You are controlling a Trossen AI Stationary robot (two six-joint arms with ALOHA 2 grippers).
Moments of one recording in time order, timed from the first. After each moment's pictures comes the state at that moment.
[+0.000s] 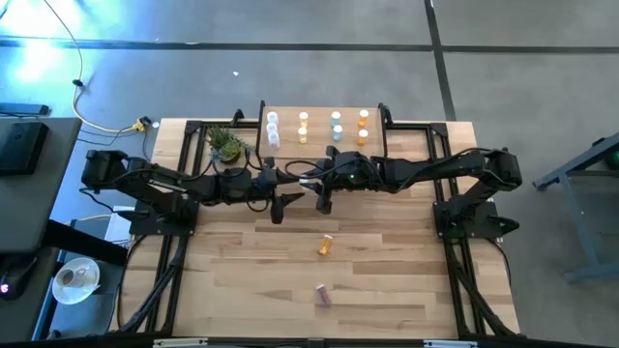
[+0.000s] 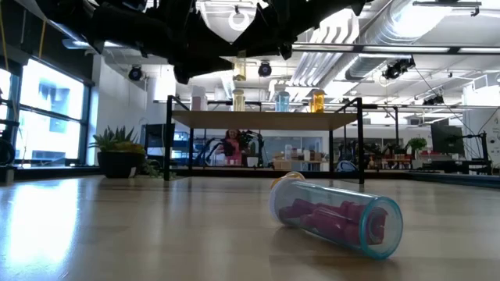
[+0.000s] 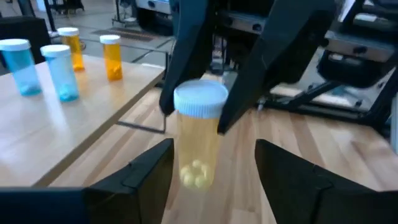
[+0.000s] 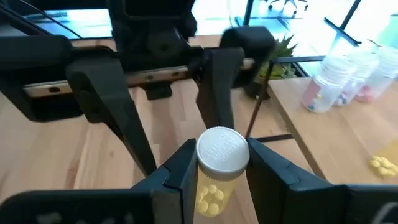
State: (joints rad) left arm 0.13 1.33 0.56 0.59 -0.18 -0.12; right arm -0.05 1.59 1.18 -0.02 0.12 0.00
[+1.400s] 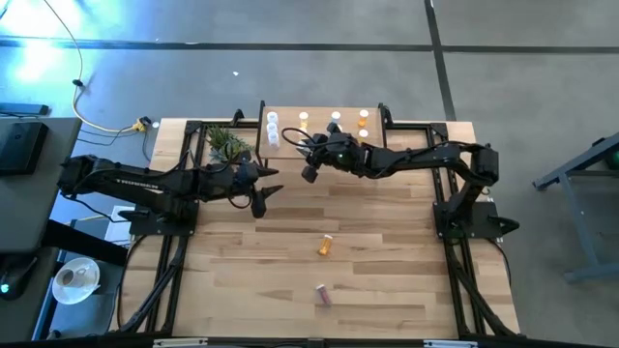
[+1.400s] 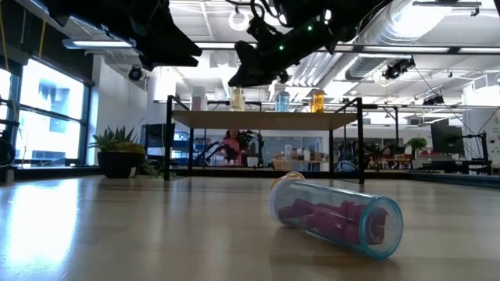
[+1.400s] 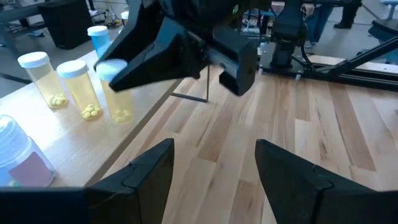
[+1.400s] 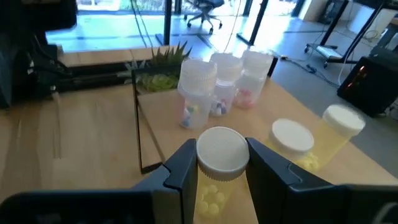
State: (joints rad) left arm 0.12 1.01 0.56 0.12 -0.33 -0.10; right arm -0.22 1.75 1.18 0.25 0.30 -0.07
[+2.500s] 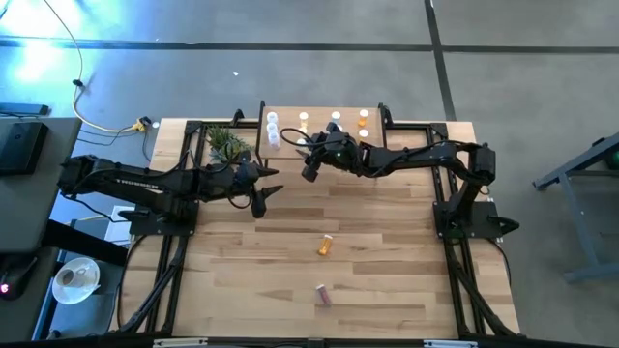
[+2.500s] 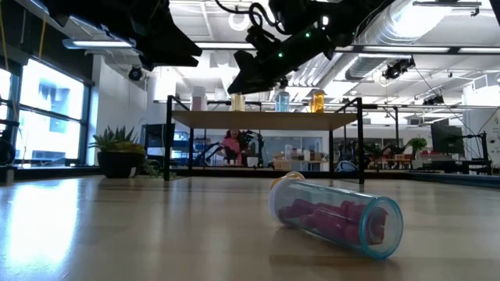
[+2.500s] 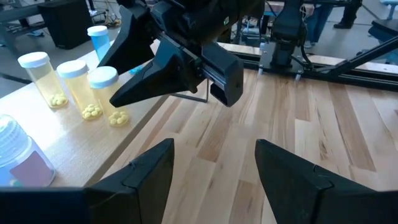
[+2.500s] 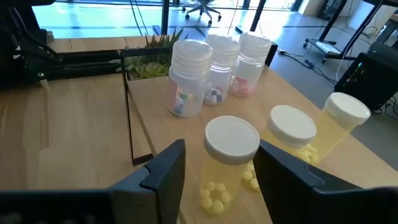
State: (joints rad) left arm 0.12 1.01 0.56 0.12 -0.33 -0.10; right arm -0.24 1.78 1.18 0.25 0.29 -0.09
